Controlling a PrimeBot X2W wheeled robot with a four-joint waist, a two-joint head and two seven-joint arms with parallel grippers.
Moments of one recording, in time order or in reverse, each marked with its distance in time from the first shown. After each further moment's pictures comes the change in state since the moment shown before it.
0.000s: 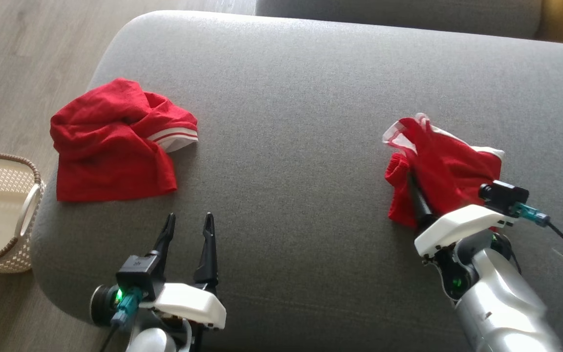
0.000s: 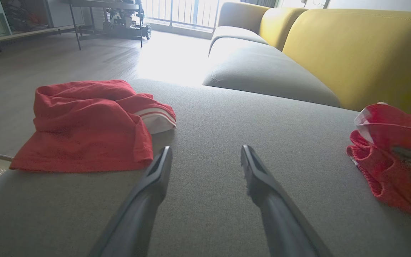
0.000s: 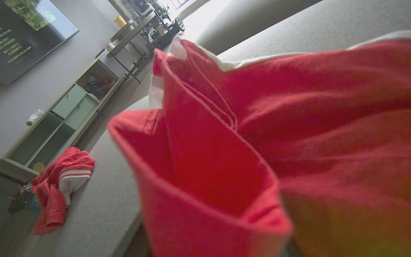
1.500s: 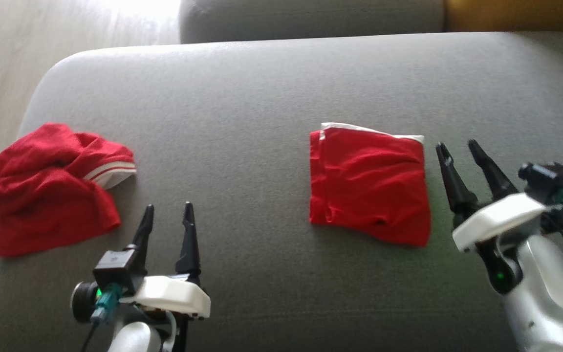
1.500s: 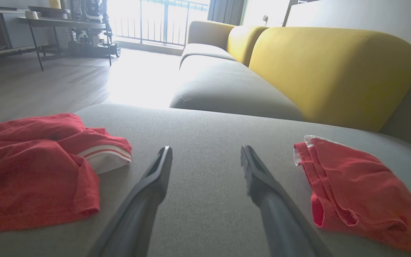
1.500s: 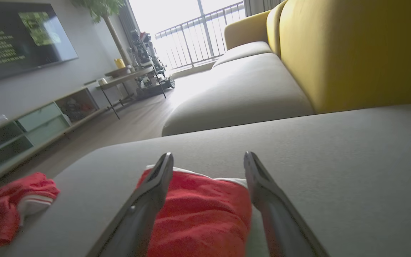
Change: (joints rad) left arm -0.001 0.000 0.064 -0.029 0.004 0.008 0.000; right arm 0.096 -0.133 0.001 -0.345 -0.149 0.000 -0.007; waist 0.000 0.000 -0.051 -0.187
